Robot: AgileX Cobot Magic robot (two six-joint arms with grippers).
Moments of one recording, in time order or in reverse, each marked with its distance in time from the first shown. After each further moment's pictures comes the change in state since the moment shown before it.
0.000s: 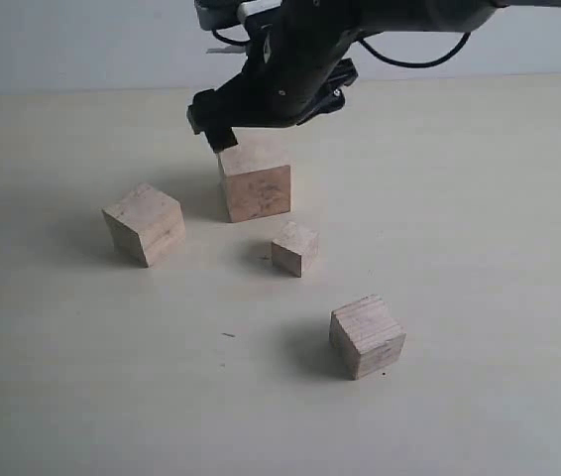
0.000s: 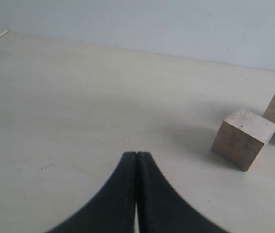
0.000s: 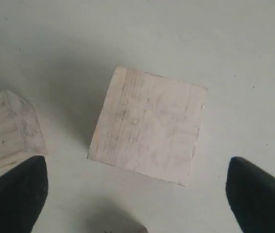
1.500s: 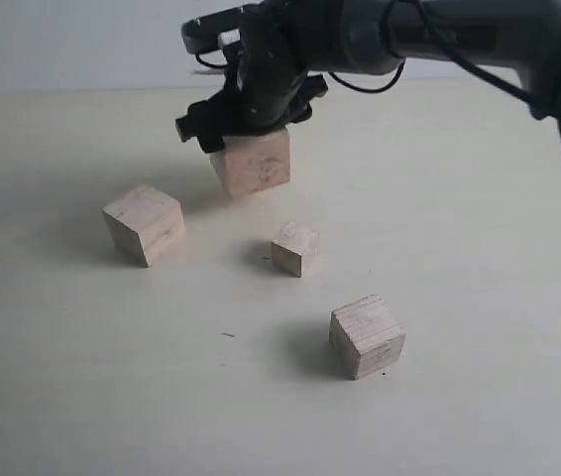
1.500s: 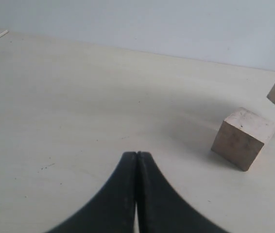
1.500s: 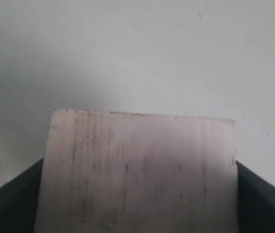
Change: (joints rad) left arm 0.000 0.000 0.000 0.000 0.000 0.000; right arm 0.000 0.209 -0.203 -0.105 -0.052 0.071
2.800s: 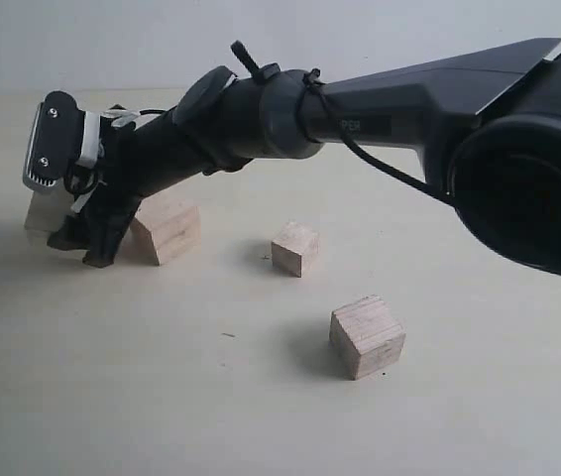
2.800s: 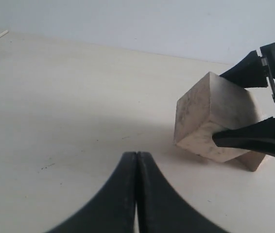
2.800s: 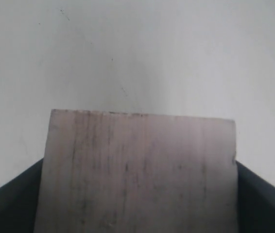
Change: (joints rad) left arm 0.000 0.000 0.000 0.000 0.000 0.000; right arm 0.134 0.140 0.000 1.367 -0.123 -2.140
